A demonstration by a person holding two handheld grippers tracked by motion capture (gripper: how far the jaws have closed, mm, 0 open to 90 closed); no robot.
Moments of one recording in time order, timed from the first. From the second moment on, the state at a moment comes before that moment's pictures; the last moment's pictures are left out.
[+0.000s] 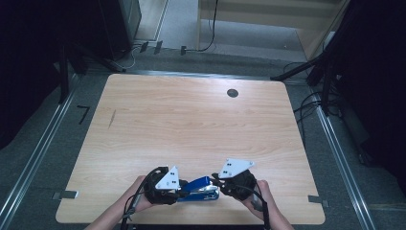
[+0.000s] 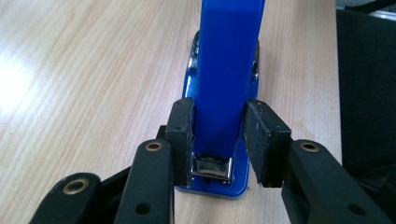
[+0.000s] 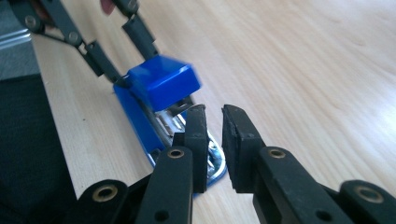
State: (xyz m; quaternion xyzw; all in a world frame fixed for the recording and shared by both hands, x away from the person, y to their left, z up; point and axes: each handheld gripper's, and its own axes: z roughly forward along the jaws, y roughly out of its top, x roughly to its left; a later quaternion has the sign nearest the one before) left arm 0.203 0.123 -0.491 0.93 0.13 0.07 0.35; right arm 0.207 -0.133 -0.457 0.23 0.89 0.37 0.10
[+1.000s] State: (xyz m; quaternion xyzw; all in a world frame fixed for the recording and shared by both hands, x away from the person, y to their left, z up) left arm 0.212 0.138 -0.490 0.91 0.20 0.07 0.35; right arm 0.210 -0.125 -0.470 0.25 0.91 0.32 0.06
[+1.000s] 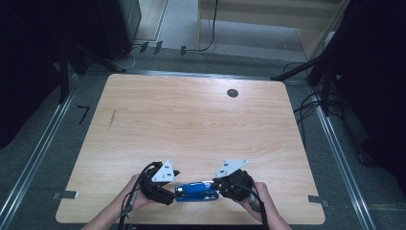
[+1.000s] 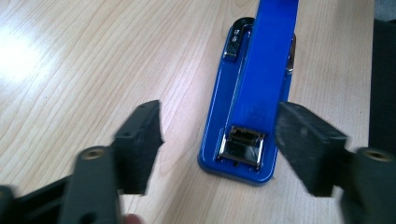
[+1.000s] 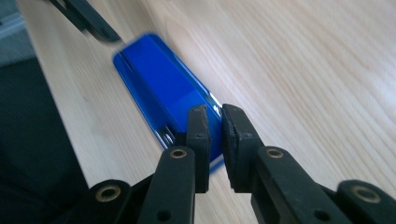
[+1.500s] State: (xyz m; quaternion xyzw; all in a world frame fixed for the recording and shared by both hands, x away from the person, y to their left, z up) left arm 0.216 0.160 -0.483 0.89 0.25 0.10 0.36; right arm 0.211 -0.133 -0.475 0.27 0.90 0.34 0.05
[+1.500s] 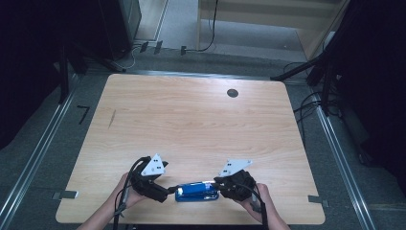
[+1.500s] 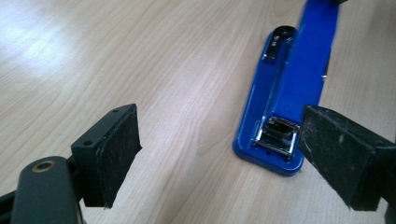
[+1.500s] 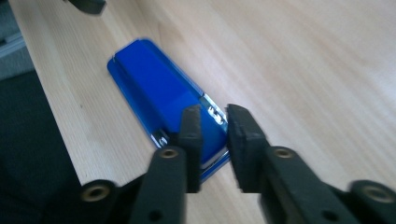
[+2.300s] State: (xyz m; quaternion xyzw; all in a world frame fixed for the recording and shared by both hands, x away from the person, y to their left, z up) left arm 0.245 0.221 -0.487 0.84 0.40 0.19 0.31; right arm 0.229 -0.246 -0.476 0.46 0.81 0.32 0.15
